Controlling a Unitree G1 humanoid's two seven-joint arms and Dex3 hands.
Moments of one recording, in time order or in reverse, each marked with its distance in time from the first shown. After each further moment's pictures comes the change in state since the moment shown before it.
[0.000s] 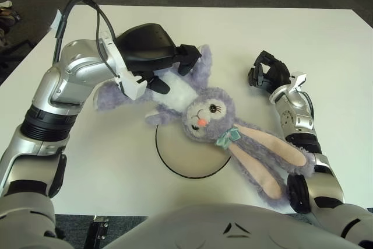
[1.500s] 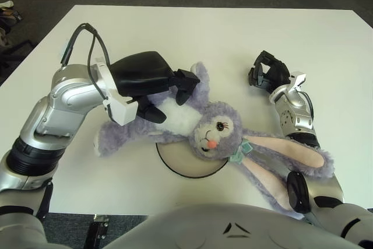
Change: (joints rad) left arm 0.227 0.083 0.035 -0.361 -0.305 0.395 -0.192; right arm -0.005 0.005 0.002 0.003 -0.001 0.000 -0.017
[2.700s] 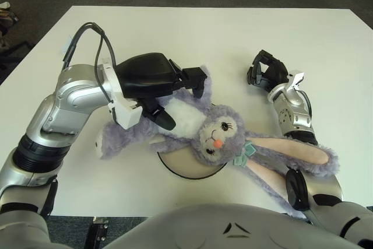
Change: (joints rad) left arm -0.025 -0.050 -0.006 0.099 0.102 -0.194 0.041; right arm -0.029 -0.007 0.000 0.040 -0.002 -0.001 -0.003
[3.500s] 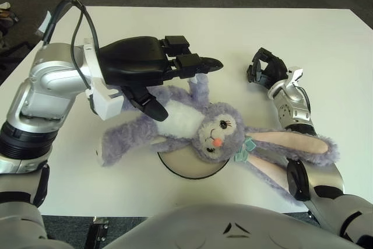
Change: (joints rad) left arm -0.118 0.073 0.046 0.035 -0.130 -0.064 -0.078; right arm -0.078 -0.027 -0.001 0.157 -0.001 -0.071 0.035
